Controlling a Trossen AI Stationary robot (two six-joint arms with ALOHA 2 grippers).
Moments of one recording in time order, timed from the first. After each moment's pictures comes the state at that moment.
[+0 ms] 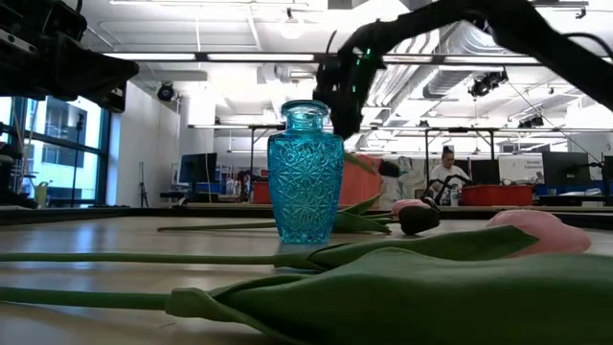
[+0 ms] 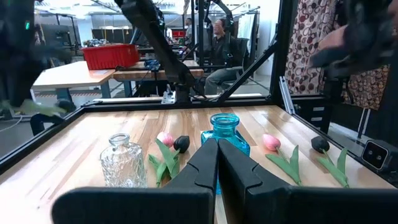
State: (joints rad) left arm -0.08 0.01 0.01 0.01 -0.01 0.03; right arm -0.64 2.21 2.21 -1.22 -0.27 -0.44
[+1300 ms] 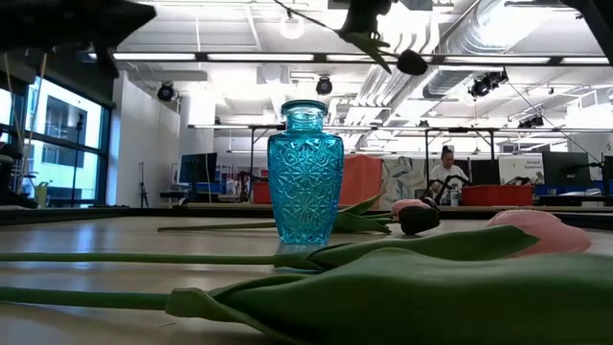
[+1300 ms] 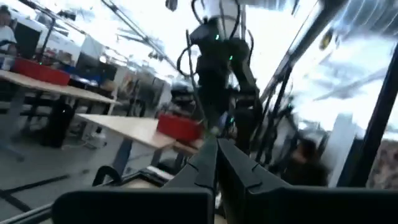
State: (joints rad) left arm -0.07 0.20 0.17 0.39 -0.39 -0.20; right arm -0.43 1.86 2.21 -1.39 -0.46 -0.14
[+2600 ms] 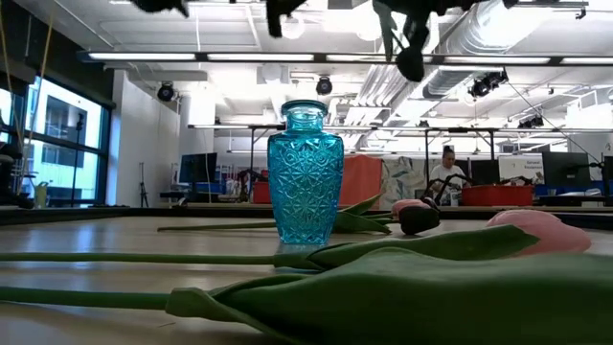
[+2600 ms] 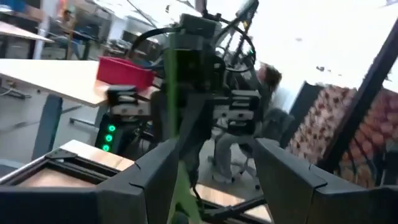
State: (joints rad) left arm 0.09 1.44 0.99 0.60 0.03 -0.34; right arm -0.31 1.08 0.97 -0.13 -0.39 0.21
